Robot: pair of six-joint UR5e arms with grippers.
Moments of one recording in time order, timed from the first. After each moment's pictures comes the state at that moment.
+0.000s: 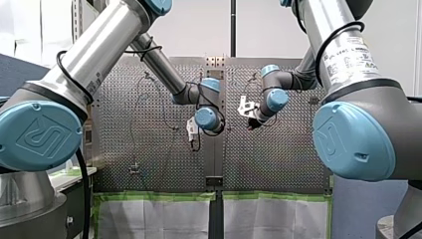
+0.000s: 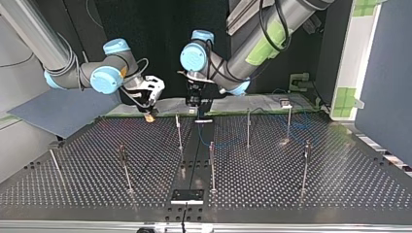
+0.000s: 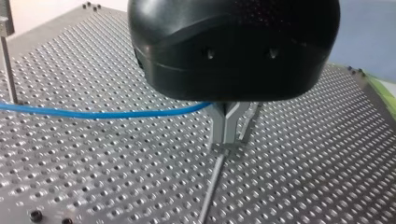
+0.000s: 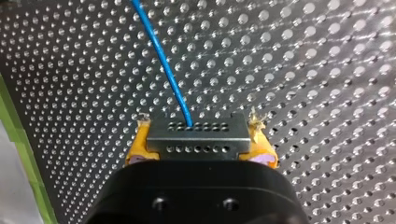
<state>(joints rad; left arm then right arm) -0.60 -2.15 -1.60 -2.66 -1.95 -1.78 2.00 -1.07 1.57 -0.14 1.43 1.74</state>
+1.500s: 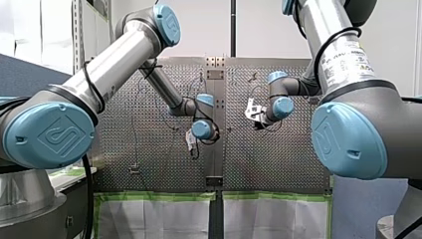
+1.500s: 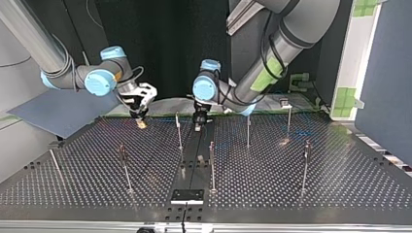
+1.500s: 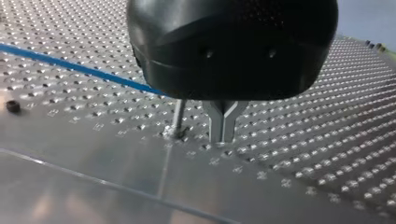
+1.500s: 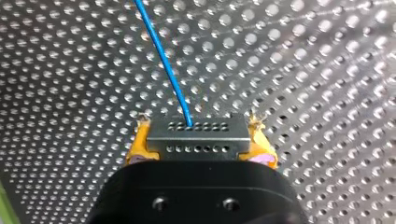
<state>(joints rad) -0.47 -2.34 -1.41 -2.66 -1.81 -1.84 1.94 -1.03 1.57 -0.28 1.39 1.78</state>
